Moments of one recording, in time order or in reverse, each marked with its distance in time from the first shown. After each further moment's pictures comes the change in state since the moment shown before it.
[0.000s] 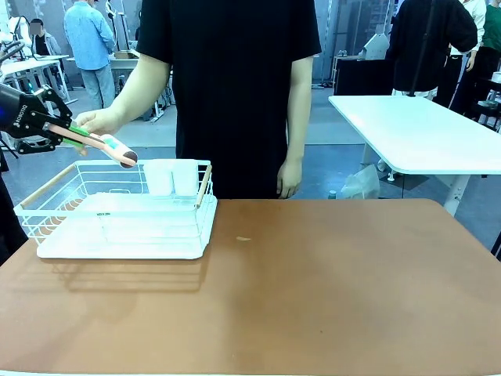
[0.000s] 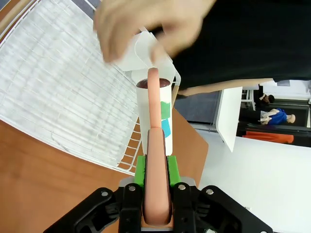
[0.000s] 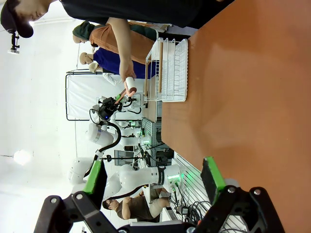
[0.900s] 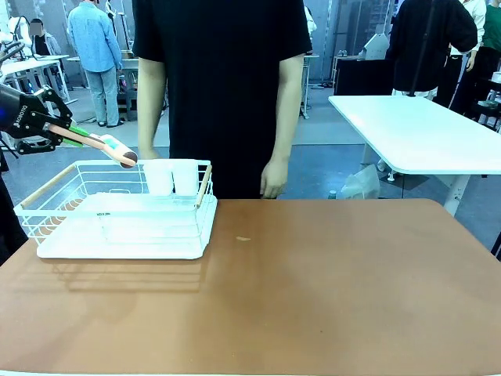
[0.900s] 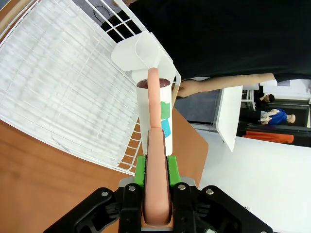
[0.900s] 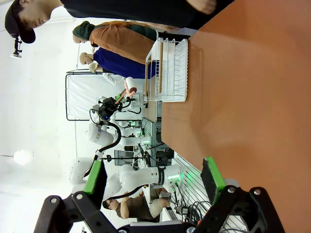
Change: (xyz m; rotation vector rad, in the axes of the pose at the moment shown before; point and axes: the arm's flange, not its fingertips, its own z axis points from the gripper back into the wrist) left arm 0.000 0.000 0.000 0.001 0.000 0.000; right arm 0.000 0.000 0.000 0.000 0.000 0.000
